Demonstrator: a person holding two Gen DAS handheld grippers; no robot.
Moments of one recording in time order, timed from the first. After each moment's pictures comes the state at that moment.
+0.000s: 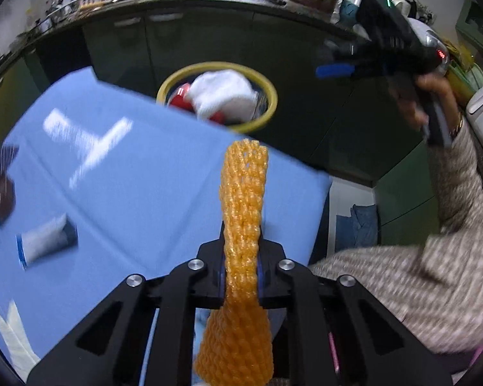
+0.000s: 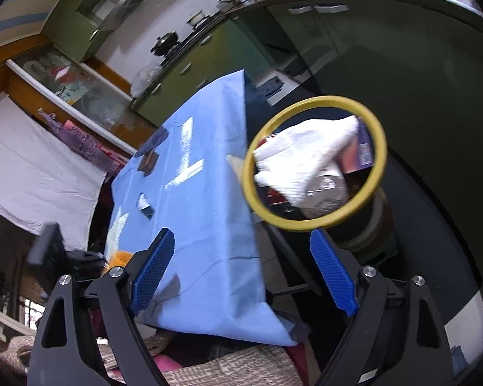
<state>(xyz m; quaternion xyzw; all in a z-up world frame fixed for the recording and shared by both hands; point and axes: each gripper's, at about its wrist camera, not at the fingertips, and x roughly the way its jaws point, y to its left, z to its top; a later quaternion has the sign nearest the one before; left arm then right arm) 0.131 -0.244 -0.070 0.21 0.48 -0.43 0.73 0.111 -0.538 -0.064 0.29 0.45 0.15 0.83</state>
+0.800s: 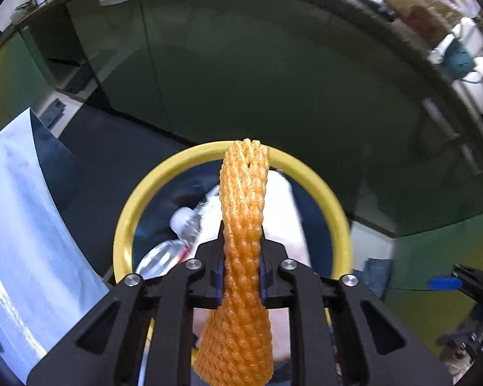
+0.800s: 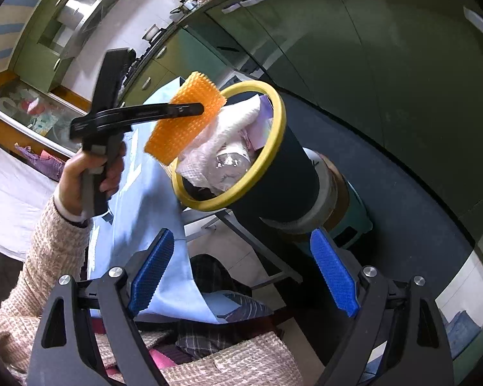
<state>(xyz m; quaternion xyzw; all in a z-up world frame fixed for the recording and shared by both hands) 0.351 -0.491 -0.161 0.19 0.56 -0.34 0.73 0.075 -0.613 -0.125 0.35 0.47 0.09 0.81</state>
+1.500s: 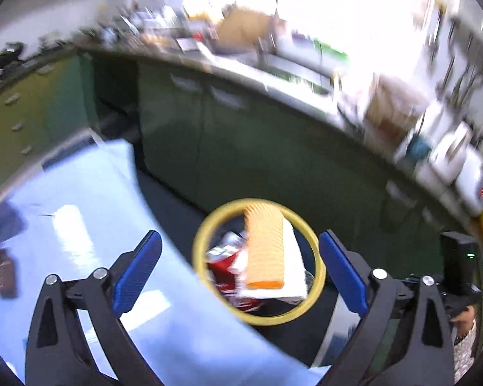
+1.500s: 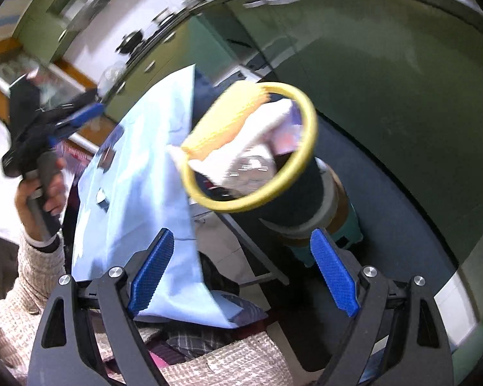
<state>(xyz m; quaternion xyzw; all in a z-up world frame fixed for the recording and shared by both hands) 0.290 -0.297 -0.019 0.03 0.38 -0.34 0.86 0.107 -0.548 -0.079 0.25 0.49 0.11 0.83</state>
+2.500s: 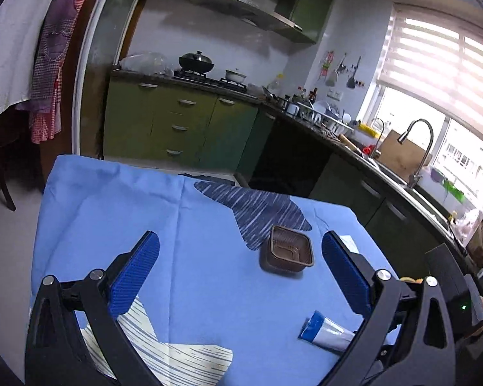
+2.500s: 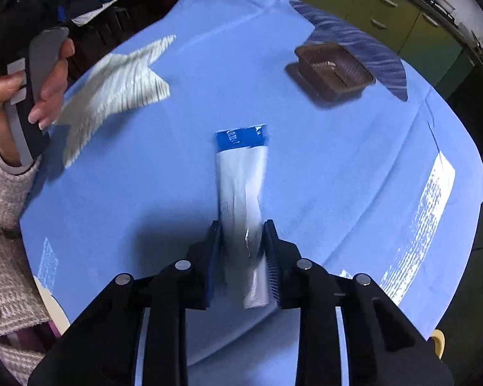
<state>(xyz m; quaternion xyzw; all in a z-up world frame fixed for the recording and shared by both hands) 0.290 0.075 -0.068 -0.14 0.26 -0.05 0.95 0.295 -0.124 -0.108 -0.24 0.53 0.38 0.72</state>
